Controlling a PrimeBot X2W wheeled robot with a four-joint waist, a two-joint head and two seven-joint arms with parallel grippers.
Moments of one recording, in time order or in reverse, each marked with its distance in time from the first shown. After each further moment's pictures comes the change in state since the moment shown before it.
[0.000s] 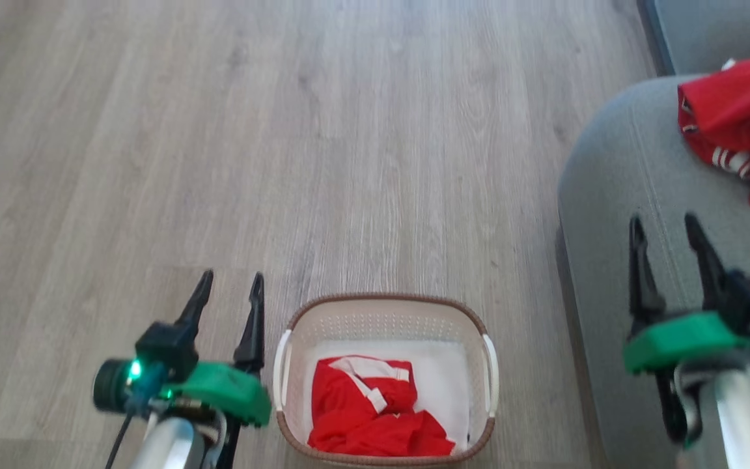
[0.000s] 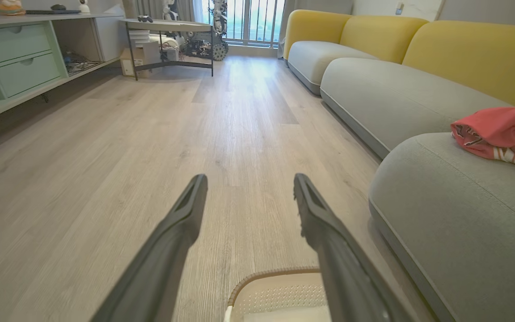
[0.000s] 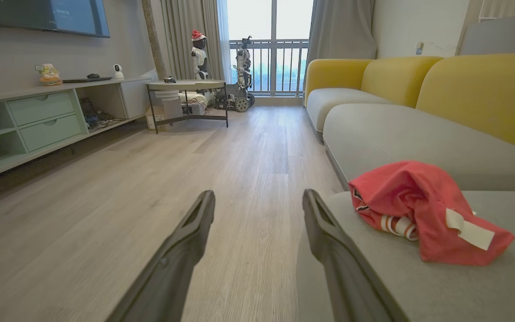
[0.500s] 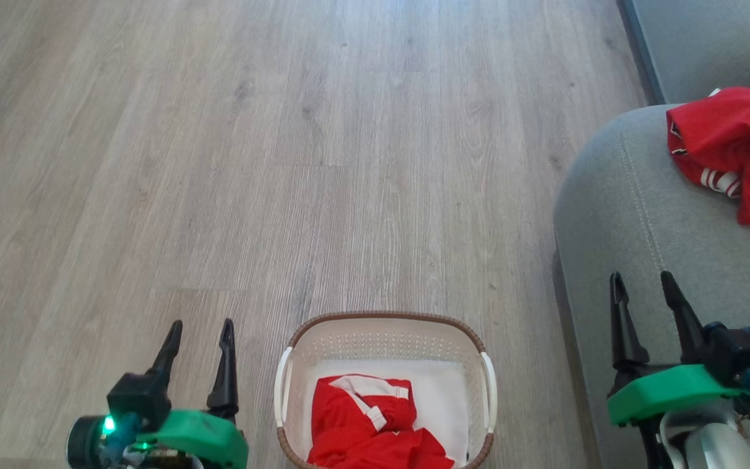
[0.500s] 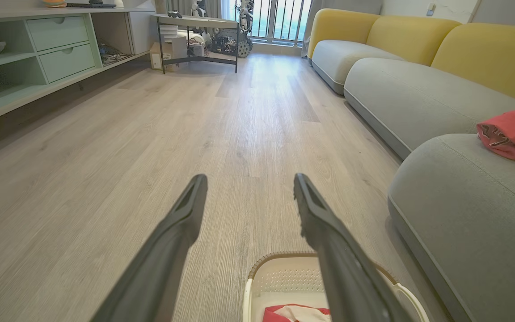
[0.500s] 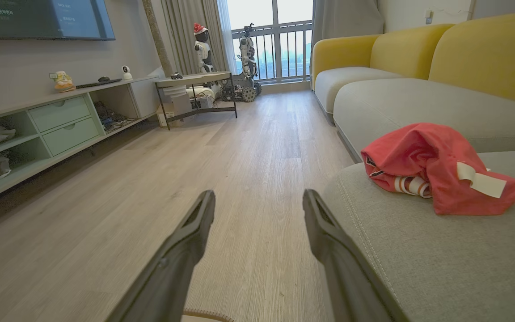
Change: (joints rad) left arm 0.168 -0.010 0.105 -0.057 0.027 0.000 0.000; right arm 0.162 0.016 0.049 -0.037 0.093 0.000 0.000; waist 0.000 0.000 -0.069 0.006
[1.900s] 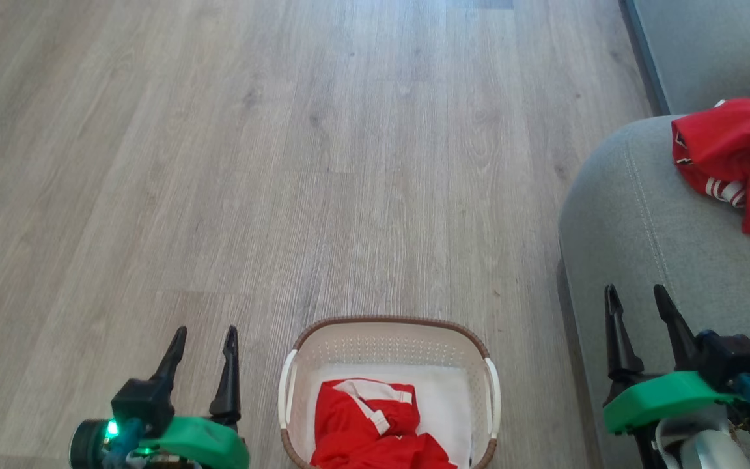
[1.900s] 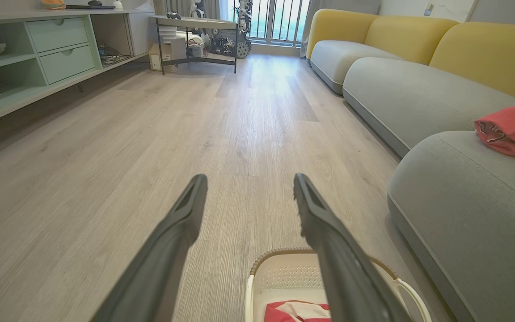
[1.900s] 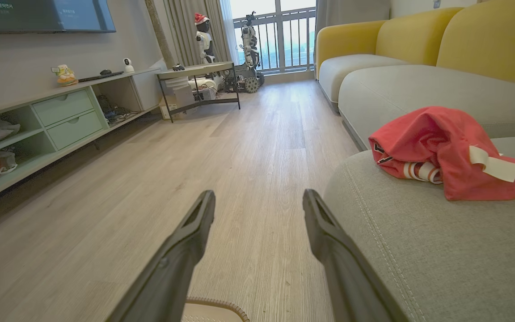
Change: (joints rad) left arm 0.014 -0.043 0.060 0.021 0.071 -0.067 0.000; right arm 0.003 0.001 0.006 0.048 0.019 0.000 0.000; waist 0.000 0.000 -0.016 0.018
